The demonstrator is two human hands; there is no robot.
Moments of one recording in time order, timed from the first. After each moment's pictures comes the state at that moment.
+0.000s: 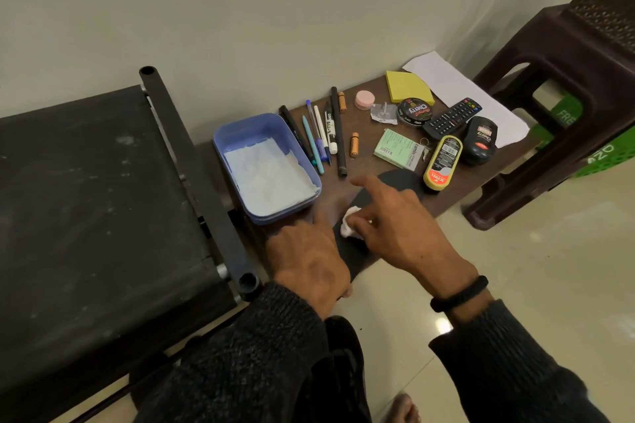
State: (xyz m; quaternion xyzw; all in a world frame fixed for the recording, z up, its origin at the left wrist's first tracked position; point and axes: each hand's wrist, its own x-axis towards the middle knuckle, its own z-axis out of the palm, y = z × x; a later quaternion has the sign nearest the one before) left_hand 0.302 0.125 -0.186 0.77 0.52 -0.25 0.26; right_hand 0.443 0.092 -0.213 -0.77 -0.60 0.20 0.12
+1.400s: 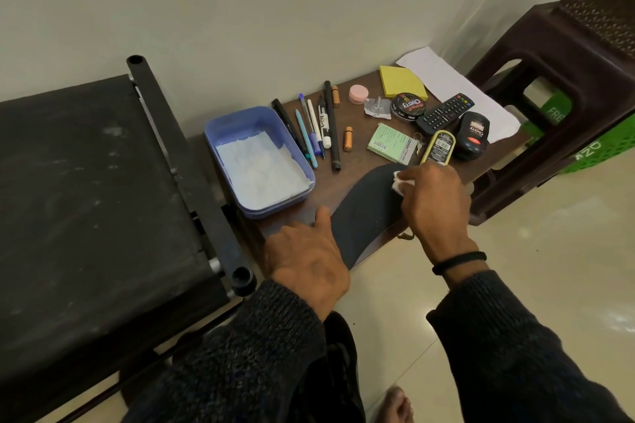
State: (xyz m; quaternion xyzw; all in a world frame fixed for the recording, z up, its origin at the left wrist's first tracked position) left_hand 0.304 0.118 -0.196 0.78 0.51 -0.26 0.24; right_hand 0.508 0.093 -0.245 -0.87 -0.47 0.01 0.14
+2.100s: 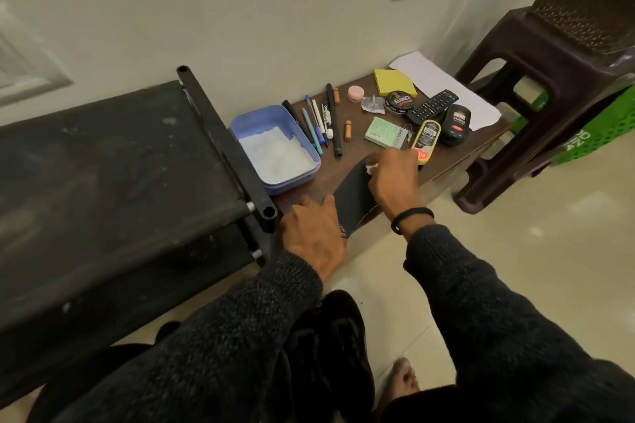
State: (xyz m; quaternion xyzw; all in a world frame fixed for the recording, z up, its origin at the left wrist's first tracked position) left_hand 0.278 0.082 -0.192 0.84 0.50 -0.15 0.16; right_hand 0.468 0.111 -0.244 -0.86 -0.48 0.03 0.14
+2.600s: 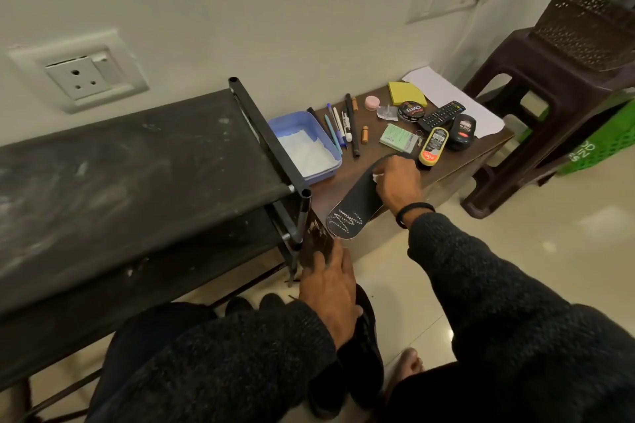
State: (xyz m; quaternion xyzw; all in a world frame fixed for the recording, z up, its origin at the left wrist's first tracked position) left_hand 0.214 -0.015 -0.212 0.87 0.43 -0.16 0.16; right_hand 0.440 0.098 -0.230 -0.85 -0.50 0.07 0.12
